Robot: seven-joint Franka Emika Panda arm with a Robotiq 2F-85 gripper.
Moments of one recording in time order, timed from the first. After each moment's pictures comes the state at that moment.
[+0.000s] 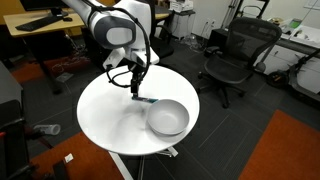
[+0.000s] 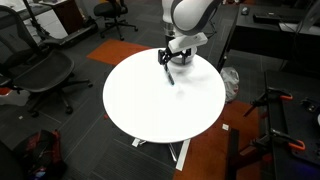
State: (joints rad) arm -0.02 0.57 -0.10 -1.89 0.08 2.44 0.60
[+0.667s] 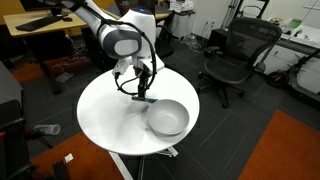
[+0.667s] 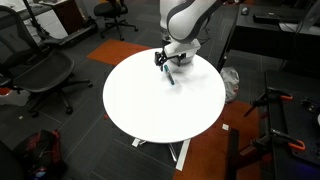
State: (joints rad) arm -0.02 0.67 -0.12 -1.81 0.10 2.51 0.60
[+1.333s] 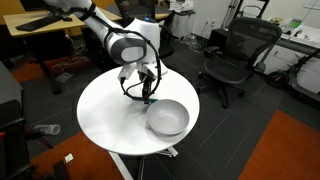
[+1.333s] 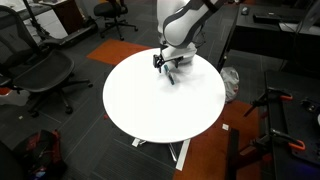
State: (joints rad) arm -0.02 0.76 -0.13 -1.73 0.10 2.51 0.60
